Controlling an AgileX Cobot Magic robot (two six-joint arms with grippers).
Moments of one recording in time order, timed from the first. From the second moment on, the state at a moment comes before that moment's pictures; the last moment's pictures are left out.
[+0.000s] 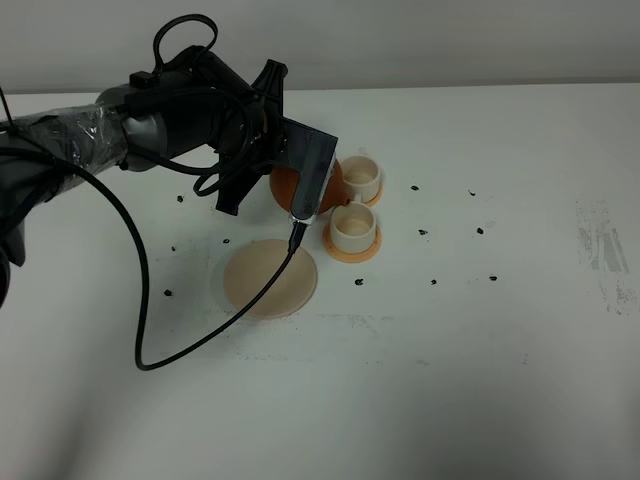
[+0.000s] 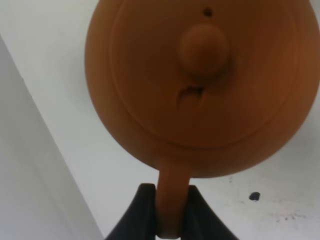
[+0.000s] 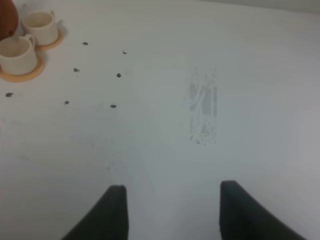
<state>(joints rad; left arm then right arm) -0.53 2.15 -1.62 0.42 0.49 1.17 0.00 -0.01 -0.49 0.15 1.09 -0.22</state>
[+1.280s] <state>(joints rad) -0.54 2.15 -1.62 0.47 0.46 1.17 0.00 -0.01 -0.49 0.15 1.09 -0.22</state>
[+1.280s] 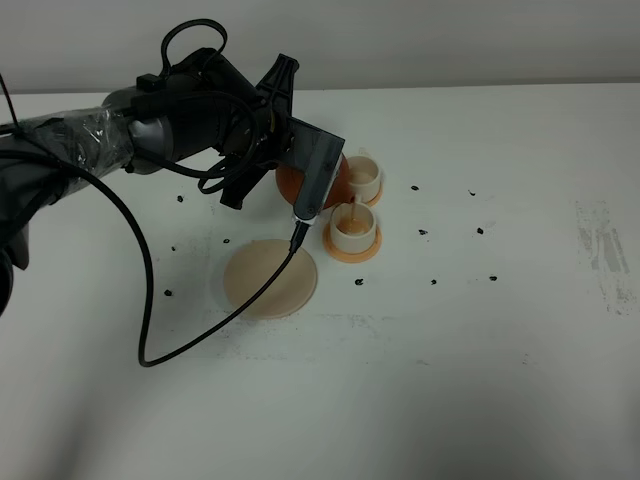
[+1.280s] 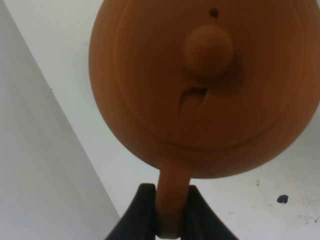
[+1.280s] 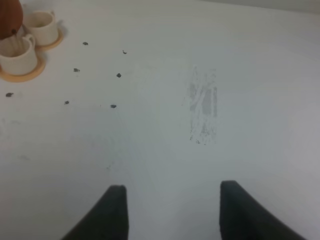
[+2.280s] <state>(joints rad) -0.54 2.15 -1.62 0.50 0.45 1.19 0.00 -0.01 -0.49 0.15 1.09 -0.22</state>
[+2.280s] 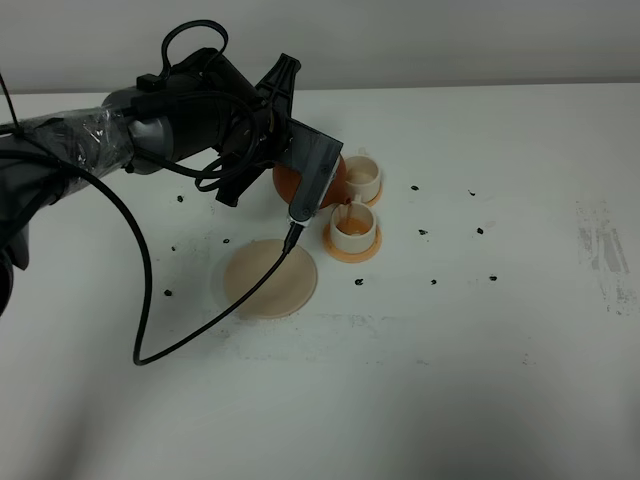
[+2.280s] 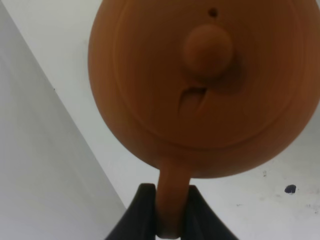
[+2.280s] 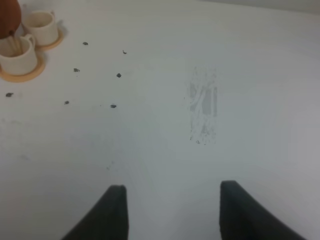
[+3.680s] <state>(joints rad) -0.55 2.15 -1.62 0.53 0.40 1.33 0.00 -0.01 -0.49 0.15 1.09 -0.22</state>
